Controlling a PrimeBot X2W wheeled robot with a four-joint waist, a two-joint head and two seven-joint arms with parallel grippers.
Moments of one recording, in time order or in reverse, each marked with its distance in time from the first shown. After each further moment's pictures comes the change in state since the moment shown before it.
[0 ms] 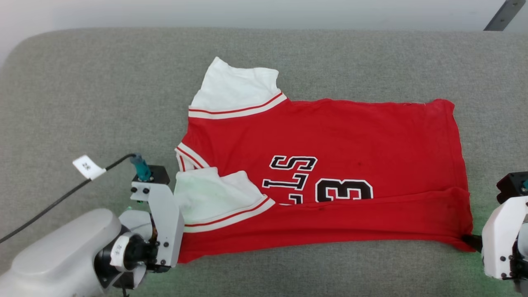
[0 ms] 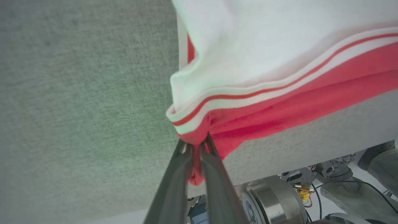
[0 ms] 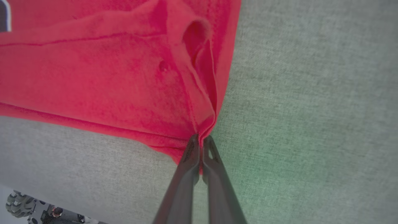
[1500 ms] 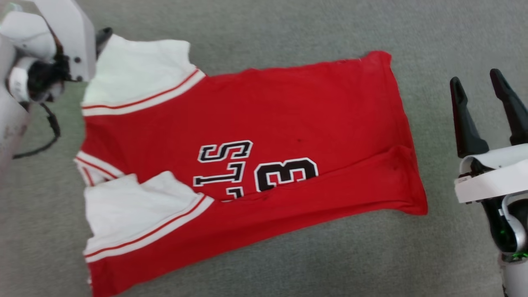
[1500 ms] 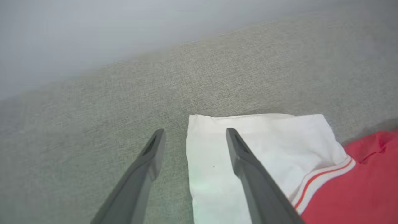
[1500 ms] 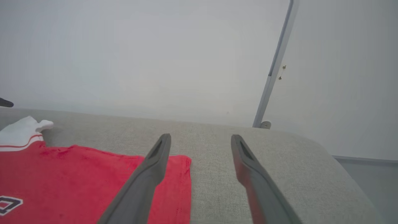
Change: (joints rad) left arm -0.547 -0.131 0.135 0.623 0.252 -0.398 -0.305; right arm -0.158 0.191 0.010 -0.158 -0.271 0.000 -1.047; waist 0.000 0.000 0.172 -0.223
